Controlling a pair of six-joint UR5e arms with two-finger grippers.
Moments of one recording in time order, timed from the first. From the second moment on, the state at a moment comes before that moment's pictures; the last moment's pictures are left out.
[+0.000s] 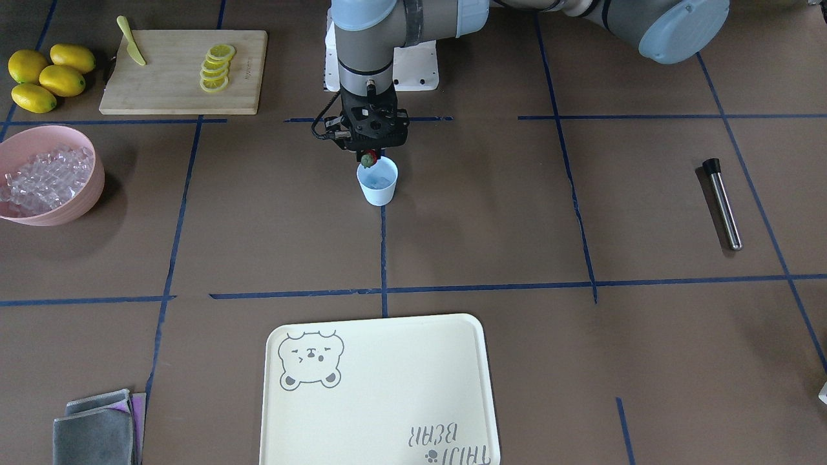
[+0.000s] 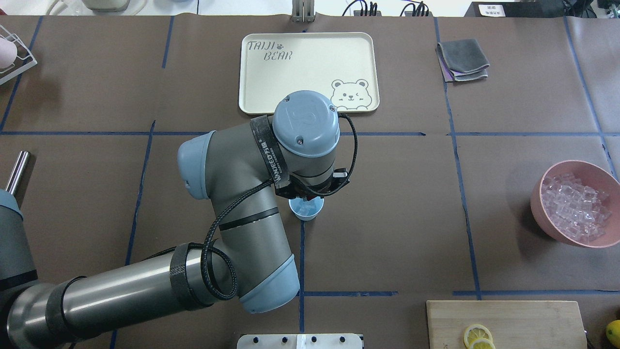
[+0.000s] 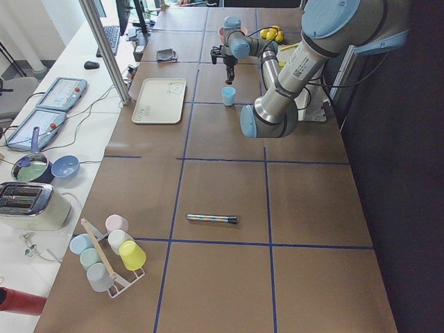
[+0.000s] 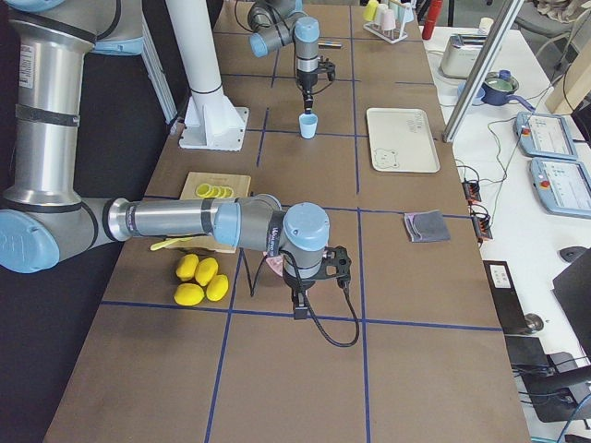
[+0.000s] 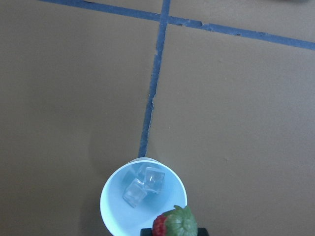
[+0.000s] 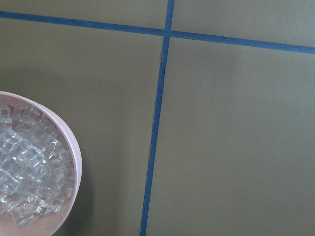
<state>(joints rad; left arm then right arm) -0.45 -2.51 -1.62 -1.39 -1.86 -1.42 1.62 -1.74 1.84 -1.77 2.33 -0.22</state>
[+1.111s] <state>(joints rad) -0.49 -2.30 -1.86 -1.38 -1.88 -1.24 1.62 -1.74 1.84 -1.77 2.33 -0.22</state>
